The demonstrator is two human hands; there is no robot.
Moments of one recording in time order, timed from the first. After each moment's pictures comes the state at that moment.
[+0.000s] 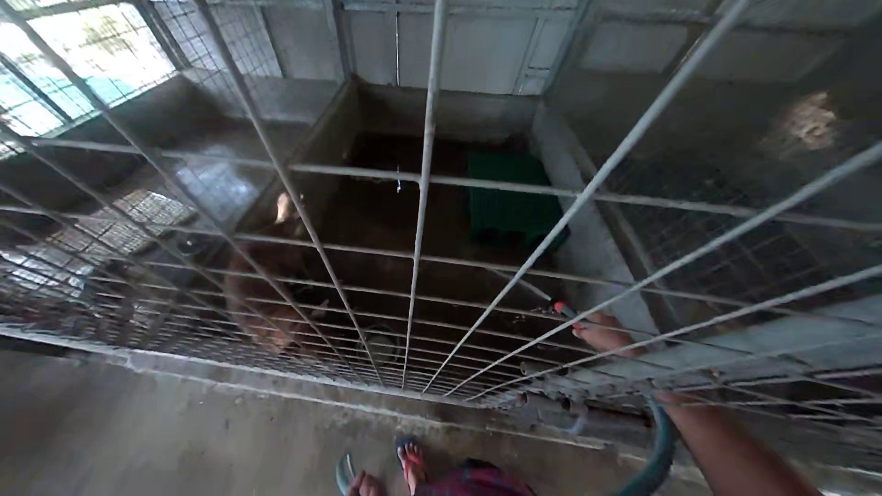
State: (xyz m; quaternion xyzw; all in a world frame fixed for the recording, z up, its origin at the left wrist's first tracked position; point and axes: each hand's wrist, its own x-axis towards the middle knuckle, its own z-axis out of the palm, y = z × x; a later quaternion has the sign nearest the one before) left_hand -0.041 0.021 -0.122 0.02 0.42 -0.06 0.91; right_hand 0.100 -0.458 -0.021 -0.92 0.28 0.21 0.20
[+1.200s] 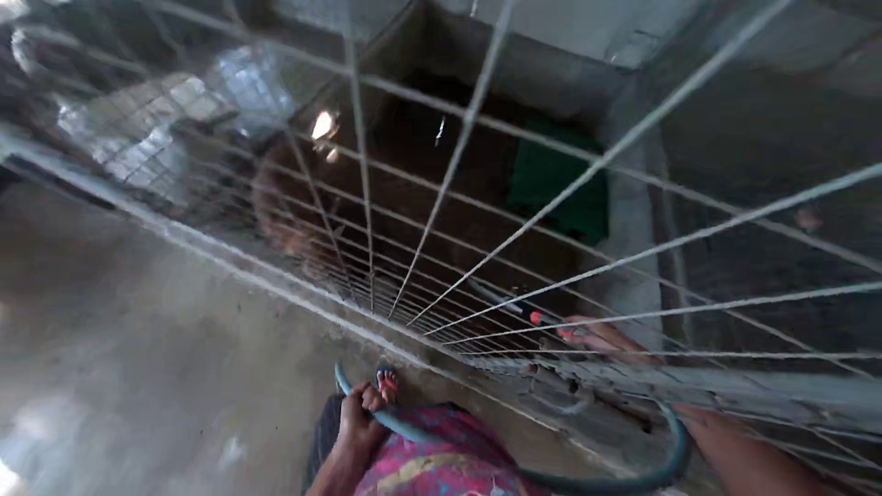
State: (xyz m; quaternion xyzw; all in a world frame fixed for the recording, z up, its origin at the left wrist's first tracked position) left_hand -0.034 0.010 -0.098 0.02 0.49 -0.07 0.87; right_hand 0.111 -0.455 -0.052 -0.91 0.06 0.34 0.21
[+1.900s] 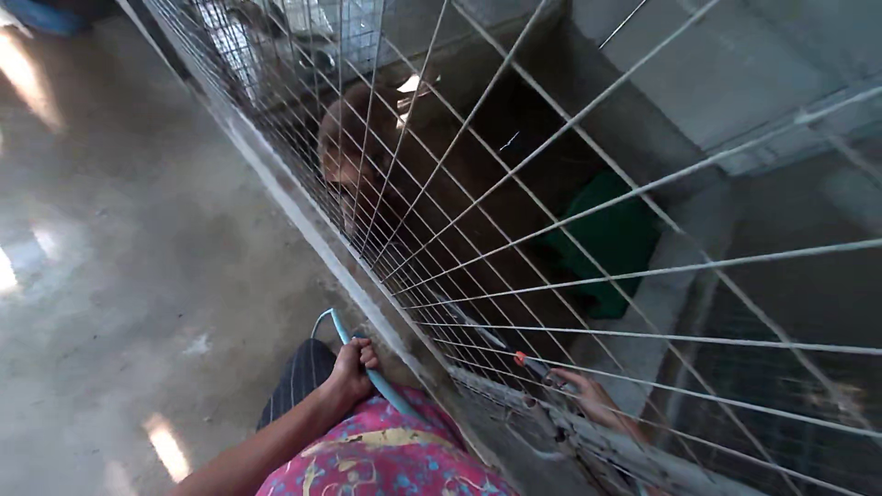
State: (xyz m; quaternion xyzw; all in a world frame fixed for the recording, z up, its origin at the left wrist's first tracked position) left_hand -0.026 0.016 -0.095 0.01 0.53 -0.08 0.84; right_hand 0.114 -0.418 -0.034 -0.90 -0.01 0.39 0.18
